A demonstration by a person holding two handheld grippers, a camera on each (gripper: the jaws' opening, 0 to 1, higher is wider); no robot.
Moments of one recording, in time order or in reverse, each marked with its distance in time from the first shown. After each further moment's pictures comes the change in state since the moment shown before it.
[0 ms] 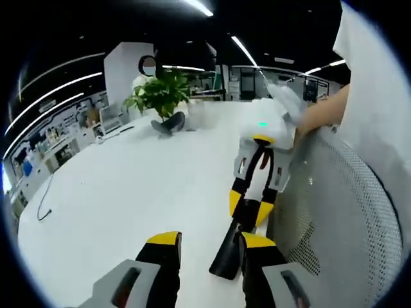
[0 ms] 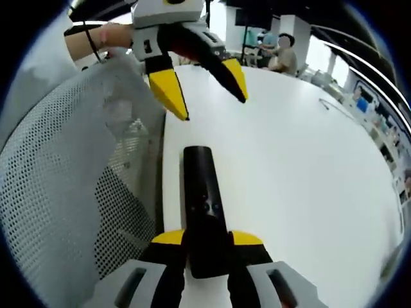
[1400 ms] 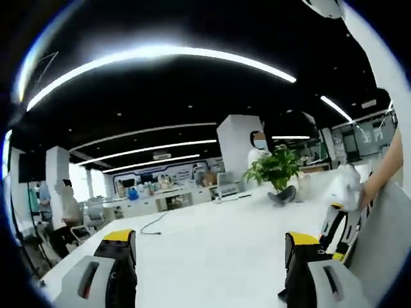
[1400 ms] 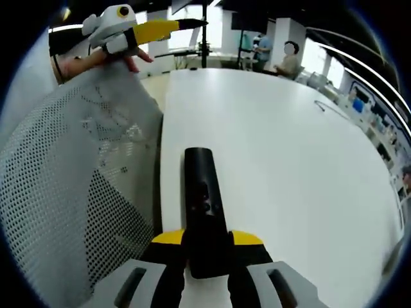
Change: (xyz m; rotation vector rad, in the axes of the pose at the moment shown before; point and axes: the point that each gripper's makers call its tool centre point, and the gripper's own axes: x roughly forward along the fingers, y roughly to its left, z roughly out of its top) left arm -0.123 0.064 0.007 -0.012 -0.386 0.856; right arm 0.003 0.001 0.004 0.017 -0.034 -0.024
